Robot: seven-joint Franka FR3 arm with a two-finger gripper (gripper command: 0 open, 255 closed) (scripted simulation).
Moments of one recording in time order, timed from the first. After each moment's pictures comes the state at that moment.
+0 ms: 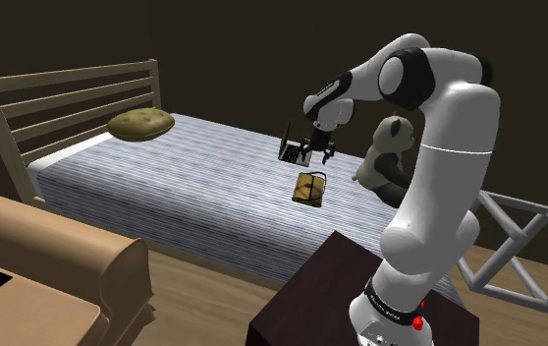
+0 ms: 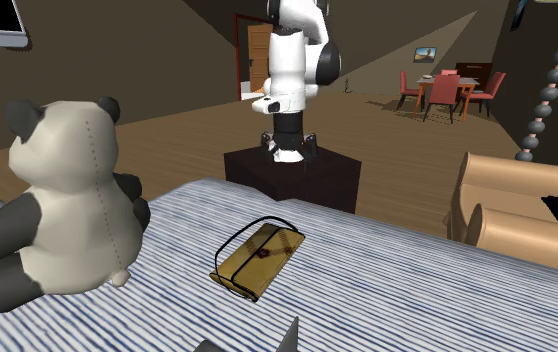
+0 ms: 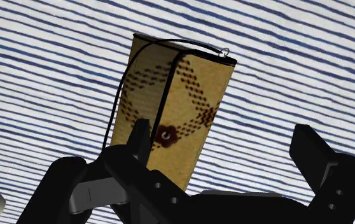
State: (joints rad) arm -0.37 0.26 -0.31 -2.00 0.14 2.25 0.10
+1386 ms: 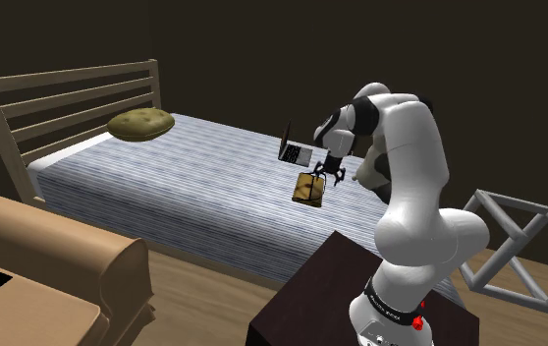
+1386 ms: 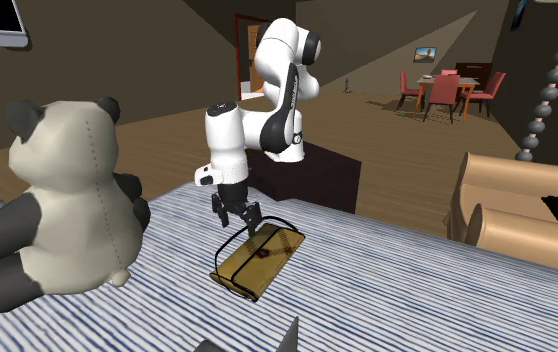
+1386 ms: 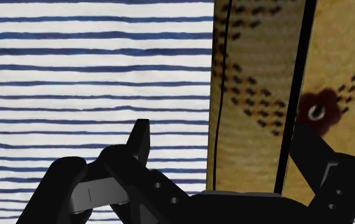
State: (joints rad) arm -0.60 0.77 -0.31 -1.63 0.34 2.31 0.08
